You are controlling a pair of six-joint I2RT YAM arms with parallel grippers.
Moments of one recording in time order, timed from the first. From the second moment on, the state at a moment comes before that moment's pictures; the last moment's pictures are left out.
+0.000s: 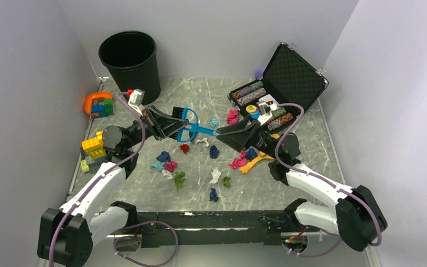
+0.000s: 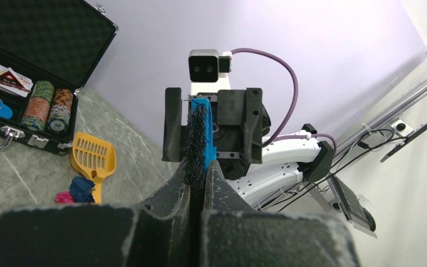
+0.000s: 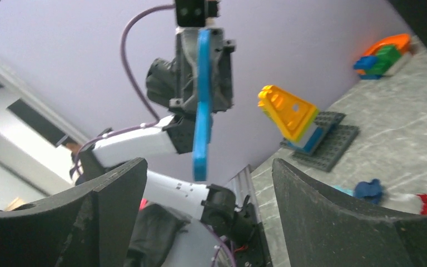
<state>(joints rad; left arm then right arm) -0.27 1.01 0.59 0.94 0.84 -1.19 0.56 1.09 0.48 1.04 -0.58 1.10</state>
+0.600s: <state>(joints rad) -0.32 0.99 0.57 0.90 0.79 -1.17 0.70 1.14 0.58 0.99 -0.56 0.98</state>
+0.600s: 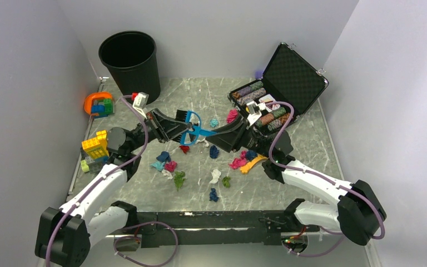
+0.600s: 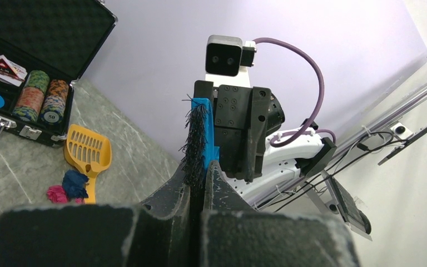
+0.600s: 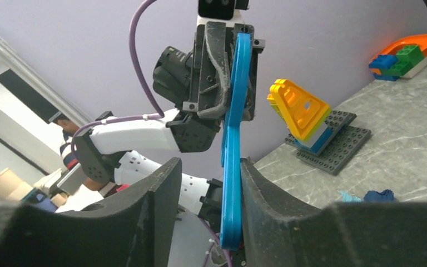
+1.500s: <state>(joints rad) -0.34 0.97 0.59 0.64 0.72 -1.03 0.70 1.09 0.62 0.65 -0.38 0.90</state>
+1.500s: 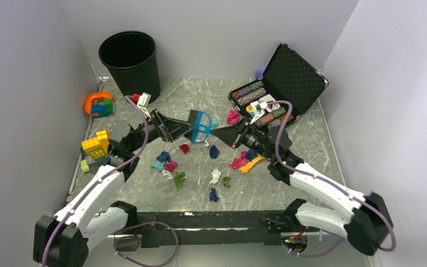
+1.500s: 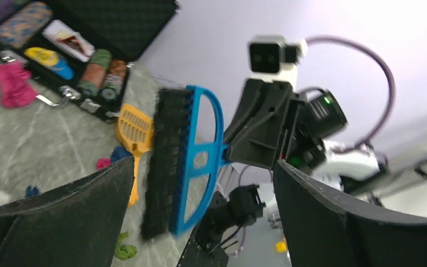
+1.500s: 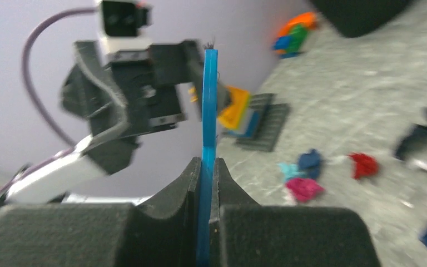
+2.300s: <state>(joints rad) -1.10 1.53 1.24 -0.29 -0.11 -0.13 0.62 0.78 1.00 -0.95 0.68 0.86</state>
